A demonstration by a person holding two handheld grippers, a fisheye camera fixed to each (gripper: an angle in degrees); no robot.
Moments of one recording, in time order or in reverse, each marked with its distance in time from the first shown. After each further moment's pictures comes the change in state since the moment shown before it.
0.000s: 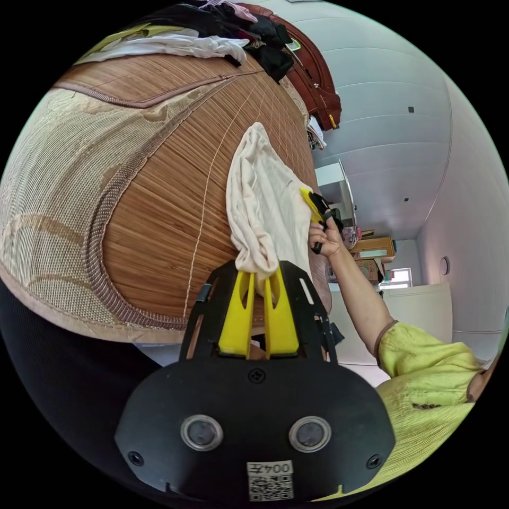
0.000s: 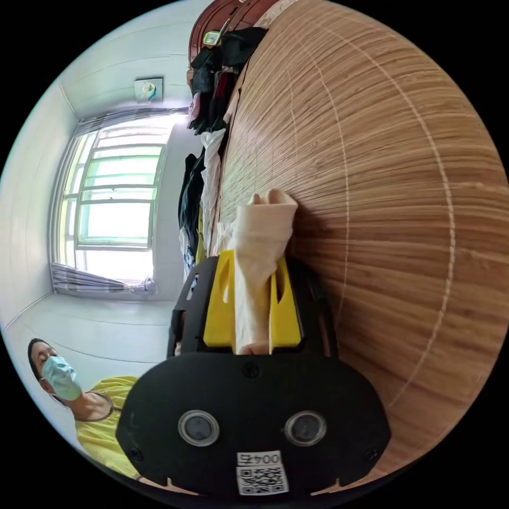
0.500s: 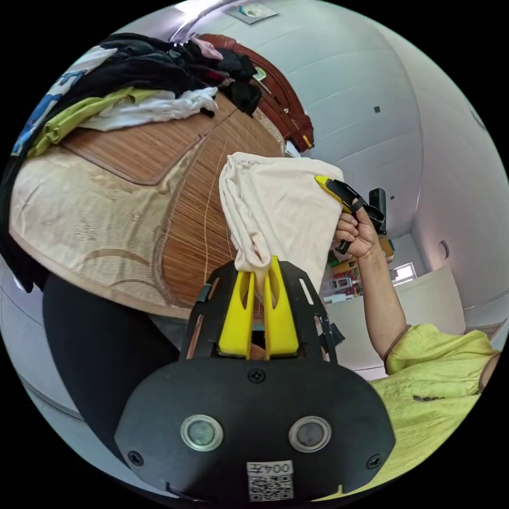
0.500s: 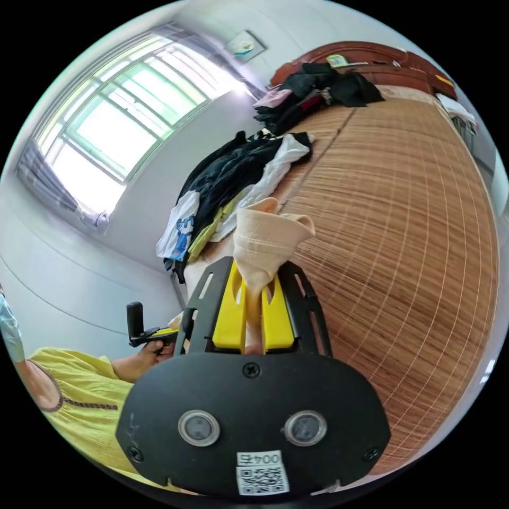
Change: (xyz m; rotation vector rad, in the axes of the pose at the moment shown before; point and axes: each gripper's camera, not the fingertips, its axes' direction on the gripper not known) left arm 0.067 0.100 -0.118 0.213 -0.002 0.123; right arm -0.333 0.075 -0.004 0.023 0.386 -0.494
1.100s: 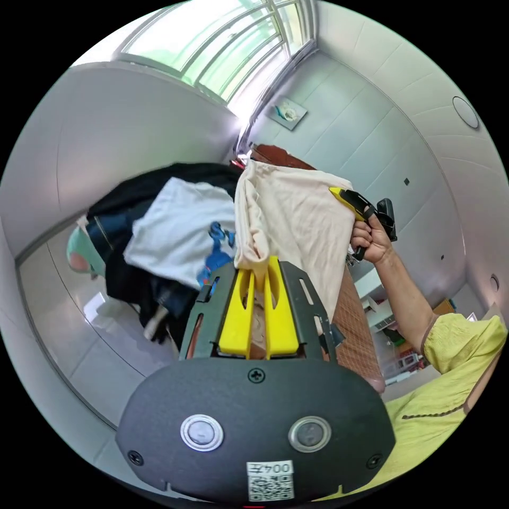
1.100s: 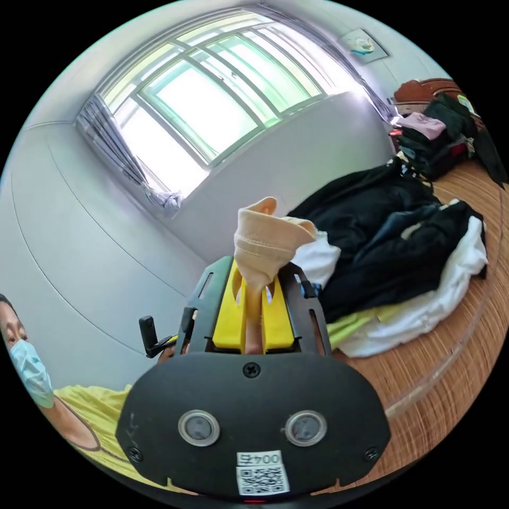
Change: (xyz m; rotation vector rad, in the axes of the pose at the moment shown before) left arm -0.069 -0.051 -0.371 0.507 -0.412 0.038; right arm -0.401 -0.293 0.160 0.012 -0.375 -0.314
